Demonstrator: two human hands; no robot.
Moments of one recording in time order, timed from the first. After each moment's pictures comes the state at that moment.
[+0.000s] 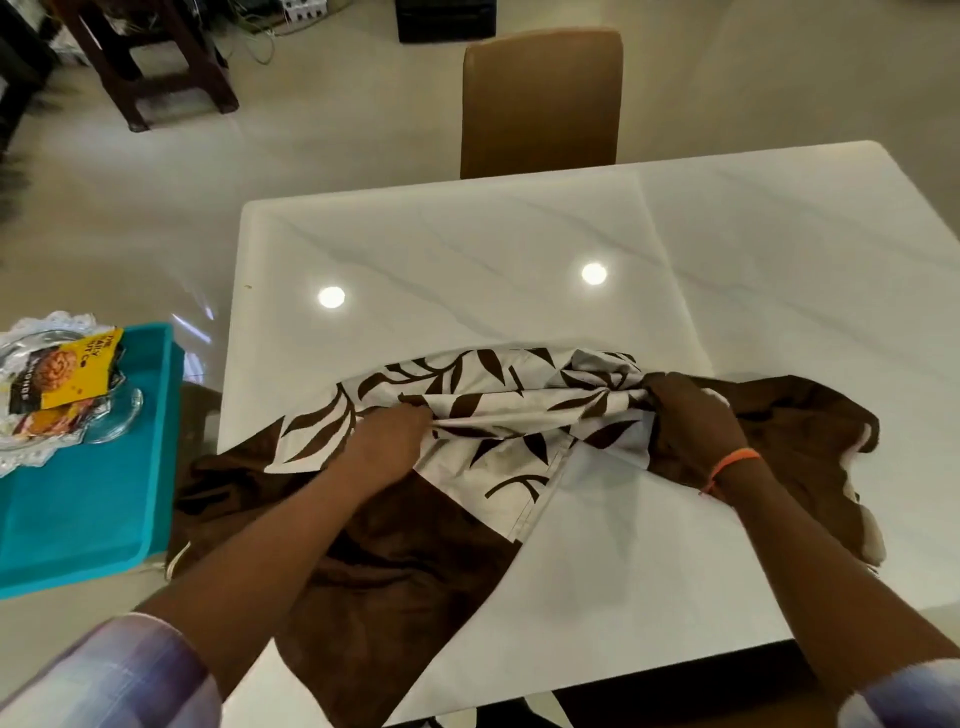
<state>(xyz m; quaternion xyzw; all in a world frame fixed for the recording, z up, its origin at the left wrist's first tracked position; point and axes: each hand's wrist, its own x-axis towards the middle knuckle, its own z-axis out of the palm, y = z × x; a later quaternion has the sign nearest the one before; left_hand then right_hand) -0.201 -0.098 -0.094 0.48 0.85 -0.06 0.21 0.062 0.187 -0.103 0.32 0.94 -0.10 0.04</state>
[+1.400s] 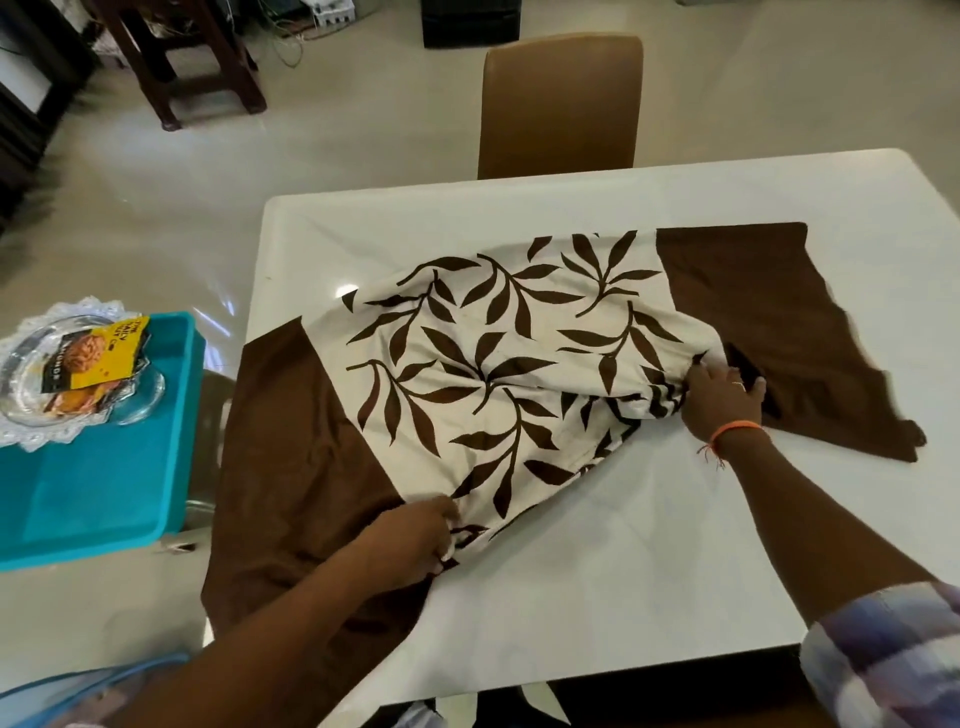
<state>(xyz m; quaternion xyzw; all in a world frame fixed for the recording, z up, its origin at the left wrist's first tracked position) -0.120 -0.162 -0.117 0.57 0.74 0.02 0.36 0.060 0.238 -0.141 0.47 0.86 0.00 0.17</state>
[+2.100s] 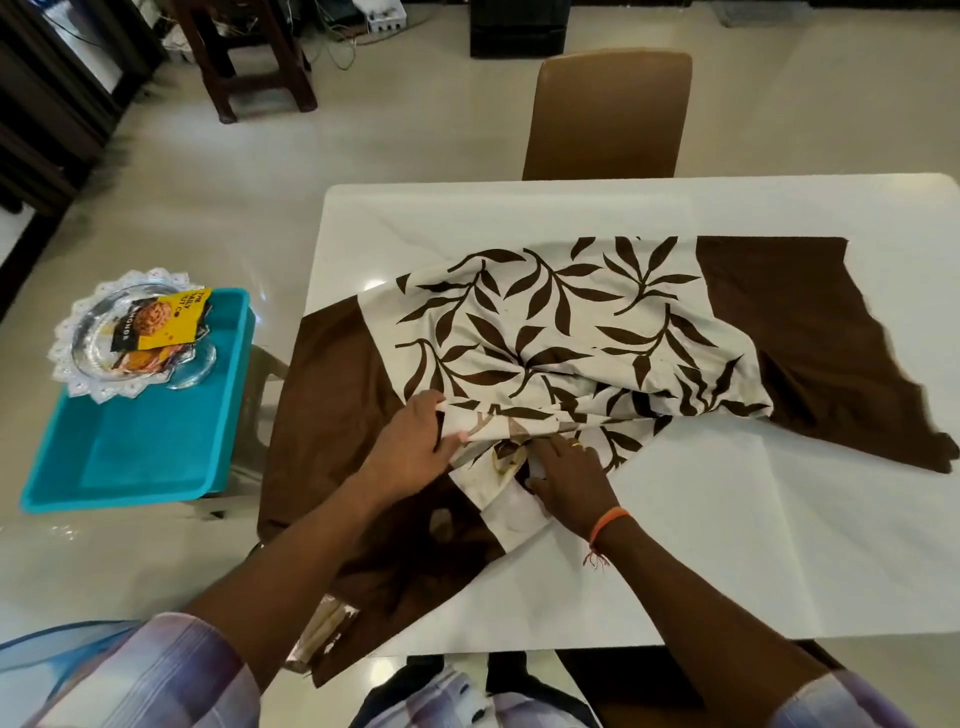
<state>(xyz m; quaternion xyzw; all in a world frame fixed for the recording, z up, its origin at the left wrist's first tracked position) -0.164 -0.174 -0.084 0.36 0.88 0.20 0.24 0.008 -0.004 -0.142 0.18 0.97 -0.16 0.07</state>
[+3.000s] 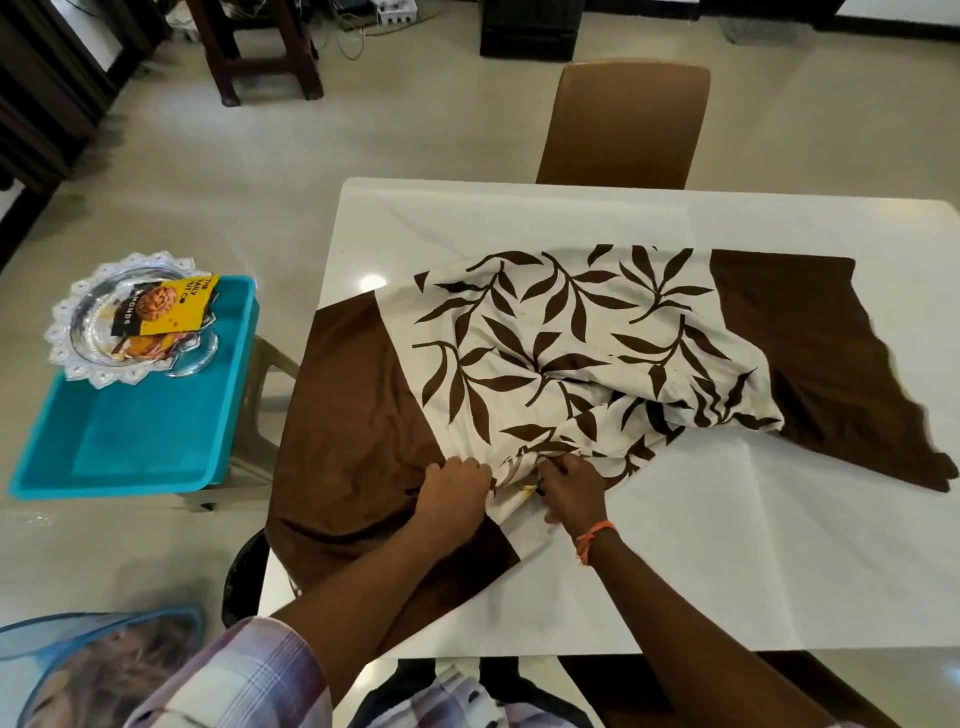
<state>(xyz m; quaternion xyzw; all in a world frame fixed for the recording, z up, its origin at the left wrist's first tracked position) -0.115 -0.175 -0.121 0.46 0.87 -0.02 0.20 -0.016 -0.044 -0.122 0.50 0.69 -0.52 -0.02</state>
